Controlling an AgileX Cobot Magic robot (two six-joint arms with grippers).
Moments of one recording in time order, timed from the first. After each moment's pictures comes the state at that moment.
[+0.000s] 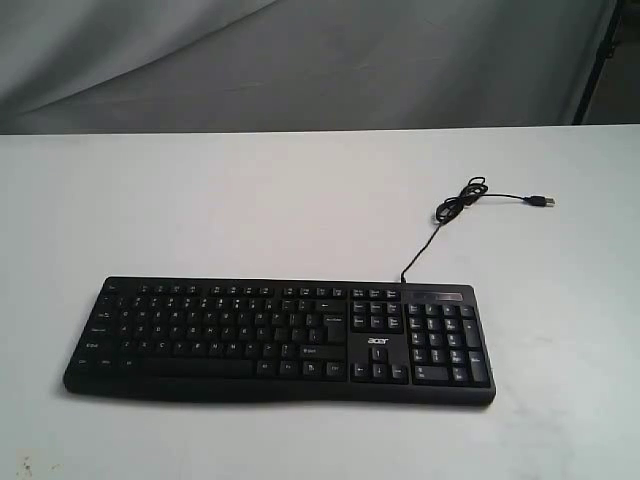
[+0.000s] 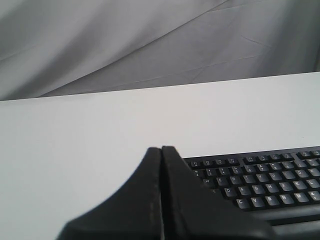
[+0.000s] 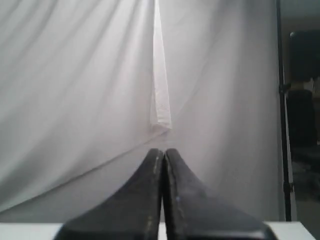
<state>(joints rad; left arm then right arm) -0.17 0.00 0.00 0.04 0.26 -0.02 0.09 0.01 0.00 0.02 -0.24 0.03</state>
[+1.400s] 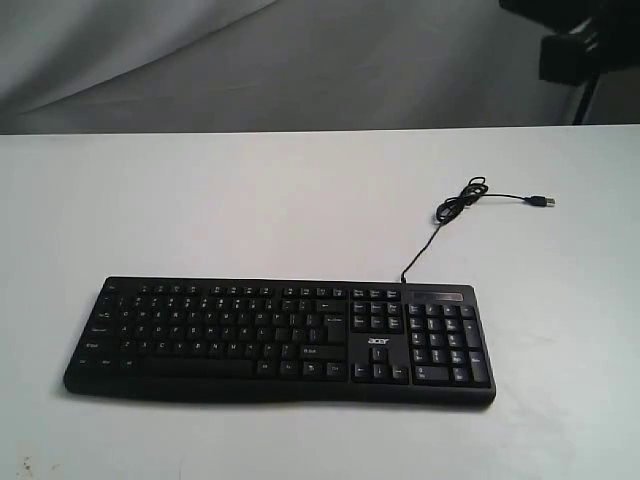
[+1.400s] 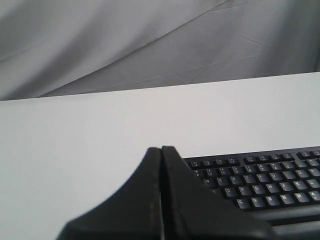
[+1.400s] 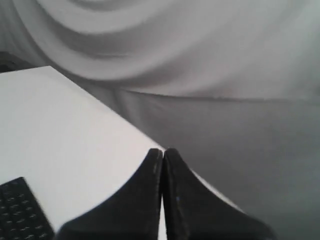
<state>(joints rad) -0.17 0.00 0.00 0.04 0.26 -0.02 0.19 1.13 -0.97 -1.74 -0.50 1.46</state>
